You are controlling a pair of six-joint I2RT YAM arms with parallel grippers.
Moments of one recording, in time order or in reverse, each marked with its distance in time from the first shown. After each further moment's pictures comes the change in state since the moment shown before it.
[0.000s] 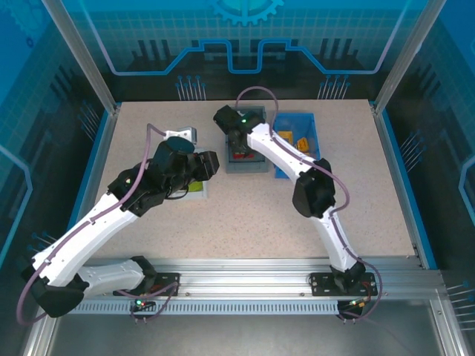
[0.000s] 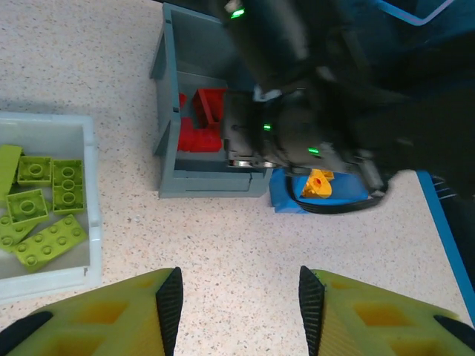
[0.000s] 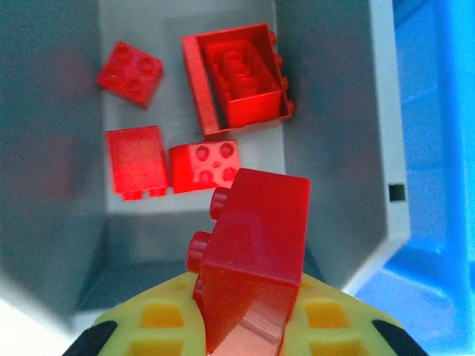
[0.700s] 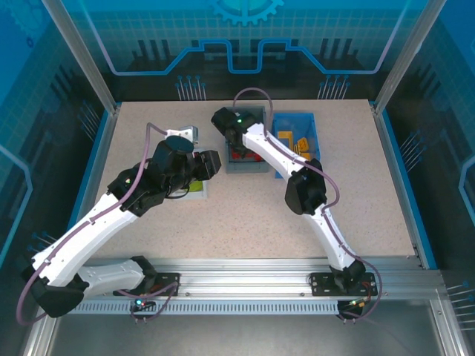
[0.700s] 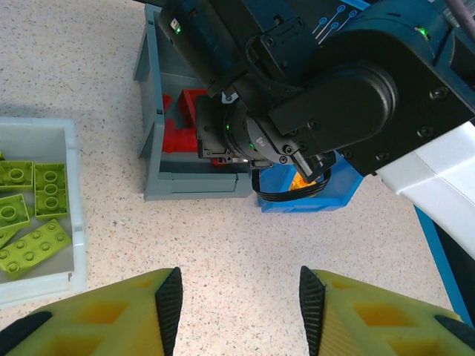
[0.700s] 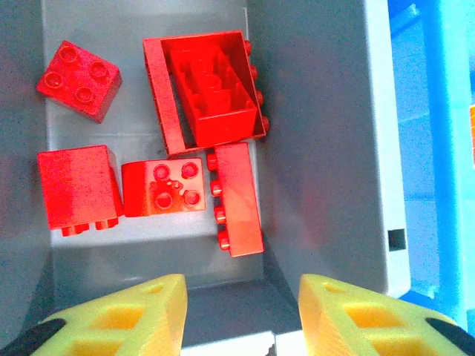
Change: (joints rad) left arm 0.000 -0.002 0.001 0.019 0.026 0.008; right arm 0.003 0.092 0.133 -0.072 0.079 -0.022
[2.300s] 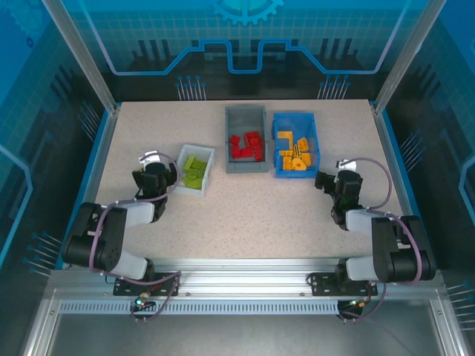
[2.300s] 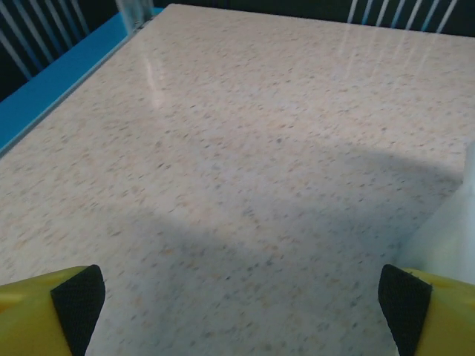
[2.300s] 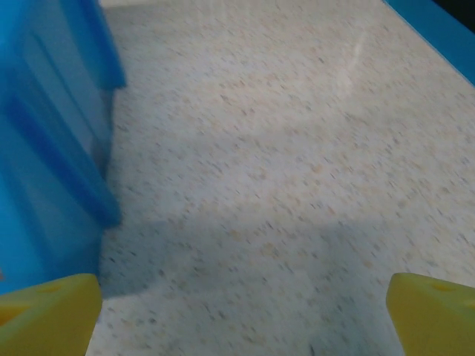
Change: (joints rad) left arm 0.604 0.379 -0.834 1.343 -0.201 0.536; right arm -0.679 -1.083 -2.113 1.871 -0.352 -0.507
